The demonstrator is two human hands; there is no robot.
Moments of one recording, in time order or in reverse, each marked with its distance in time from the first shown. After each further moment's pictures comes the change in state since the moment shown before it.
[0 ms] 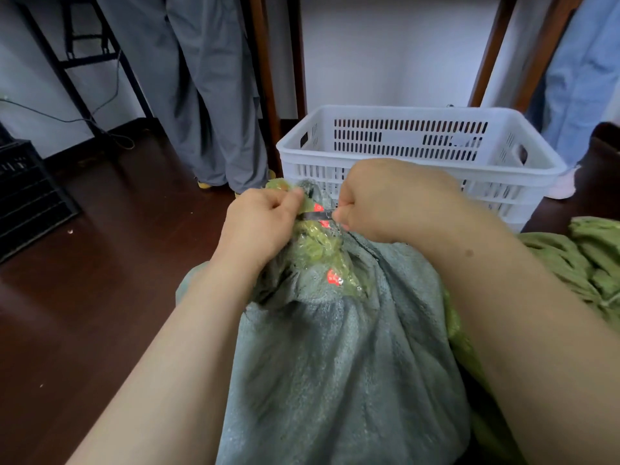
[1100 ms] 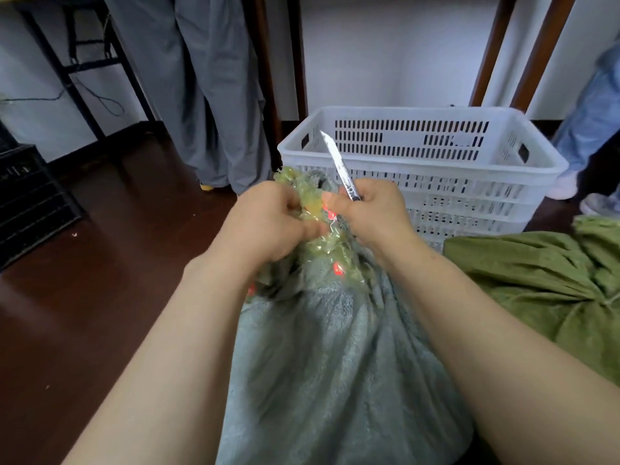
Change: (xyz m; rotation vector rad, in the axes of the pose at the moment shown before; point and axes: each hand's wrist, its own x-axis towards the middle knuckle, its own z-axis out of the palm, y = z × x) left_hand -0.003 0.017 -0.011 0.244 -0.207 0.079; right_hand 0.039 0.016 0.068 1.067 0.294 0.127
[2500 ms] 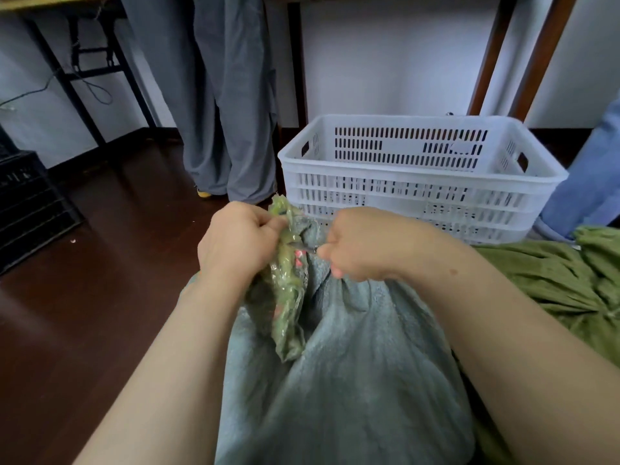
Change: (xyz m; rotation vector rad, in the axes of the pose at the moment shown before) left_hand 0.005 -0.030 0.007 -0.032 0.293 -0.176; right_hand -0.033 -0.056 -0.015 -0.888 -0.605 0.021
